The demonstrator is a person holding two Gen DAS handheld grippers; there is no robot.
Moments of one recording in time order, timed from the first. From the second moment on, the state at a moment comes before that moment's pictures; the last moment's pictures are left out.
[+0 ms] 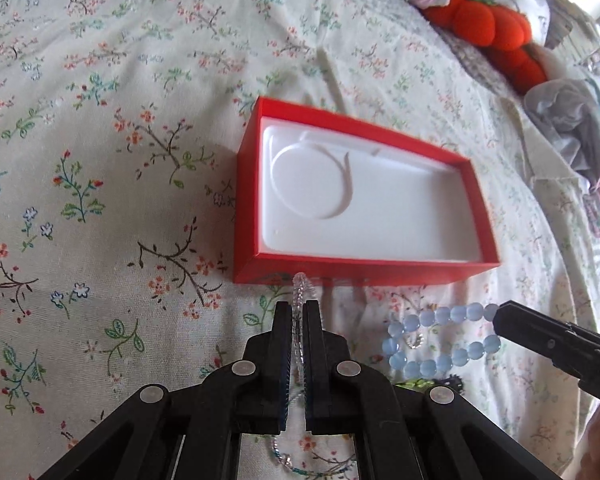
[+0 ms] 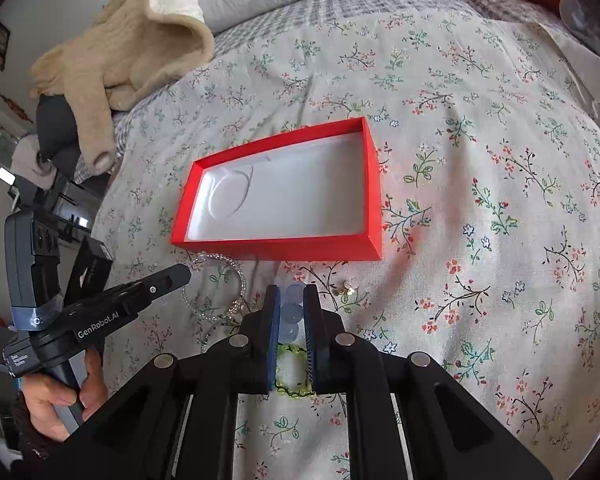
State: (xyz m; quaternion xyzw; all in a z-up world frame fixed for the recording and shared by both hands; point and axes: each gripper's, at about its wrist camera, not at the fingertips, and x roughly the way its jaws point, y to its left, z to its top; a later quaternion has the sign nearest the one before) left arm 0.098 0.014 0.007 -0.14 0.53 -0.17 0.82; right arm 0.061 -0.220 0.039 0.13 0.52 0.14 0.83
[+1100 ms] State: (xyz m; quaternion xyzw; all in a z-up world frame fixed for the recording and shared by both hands) left arm 0.159 0.001 0.006 -0.17 0.48 -0.18 0.84; right arm 0.108 -0.184 0.078 0.11 0.44 0.13 0.88
